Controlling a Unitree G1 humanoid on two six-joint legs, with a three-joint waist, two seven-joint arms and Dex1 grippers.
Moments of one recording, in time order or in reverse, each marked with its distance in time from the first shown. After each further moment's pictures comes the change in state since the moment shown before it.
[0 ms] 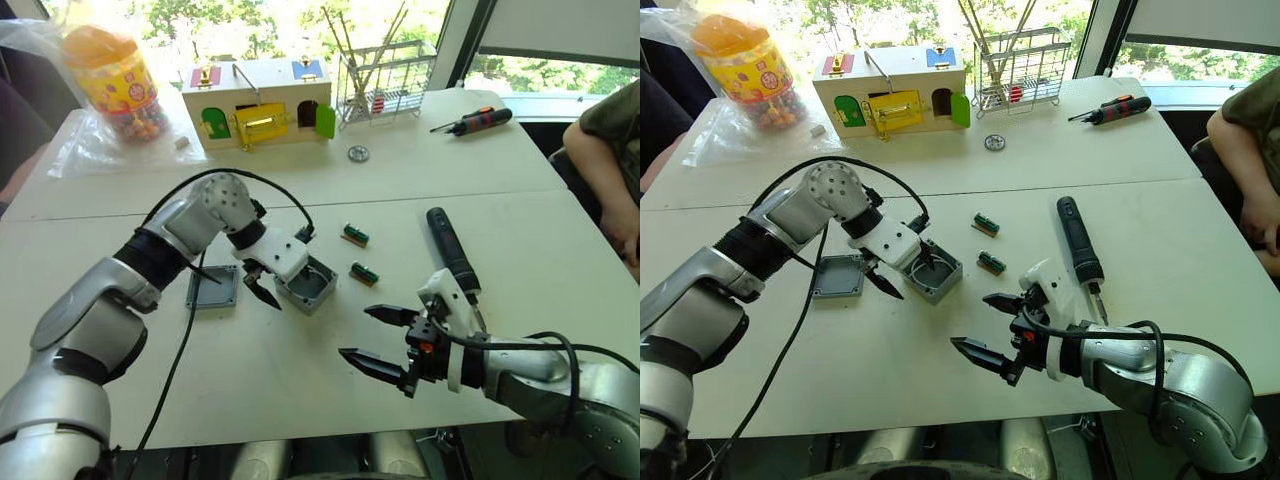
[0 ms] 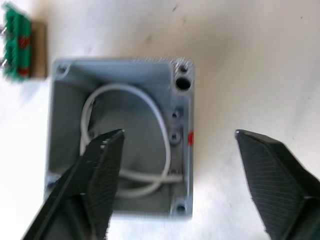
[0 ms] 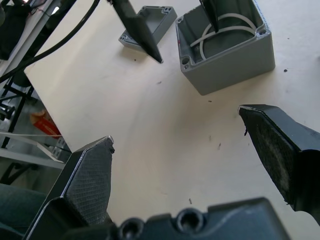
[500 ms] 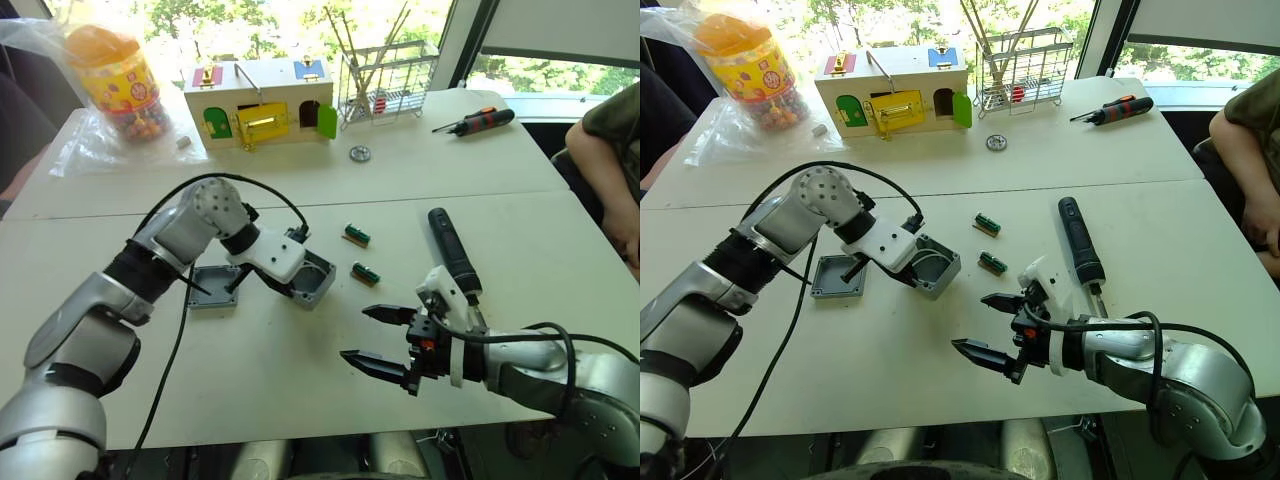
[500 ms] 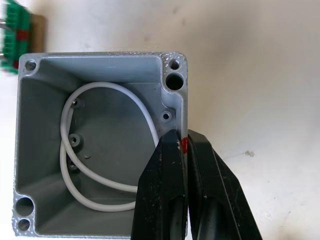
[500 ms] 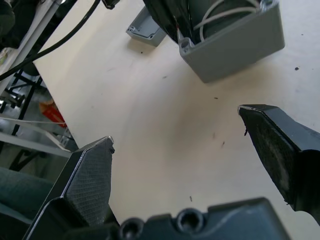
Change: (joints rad) left arm 0.060 -0.050 -0.008 -0.025 0.049 -0.037 0.000; right arm 0.004 -0.002 0.007 0.024 -0.029 0.000 0.048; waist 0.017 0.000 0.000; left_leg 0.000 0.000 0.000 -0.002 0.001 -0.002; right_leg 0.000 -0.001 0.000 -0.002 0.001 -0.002
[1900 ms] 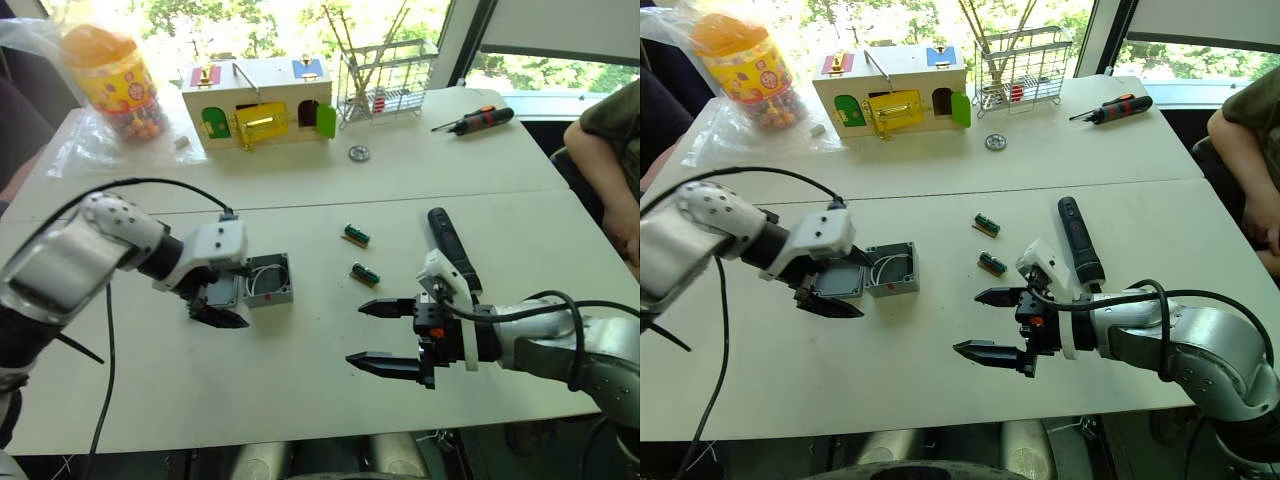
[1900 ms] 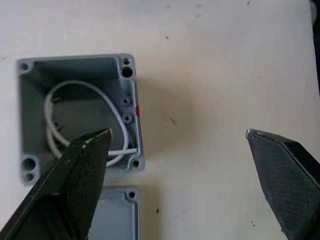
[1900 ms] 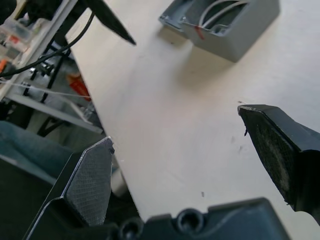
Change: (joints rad) left arm 0.304 0.384 0.265 -0.659 -0.266 0.907 0.247; right arm -0.170 -0.094 0.032 0.100 0.053 0.015 0.182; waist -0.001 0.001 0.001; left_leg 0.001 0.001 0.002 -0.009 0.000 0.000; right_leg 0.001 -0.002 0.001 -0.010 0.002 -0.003
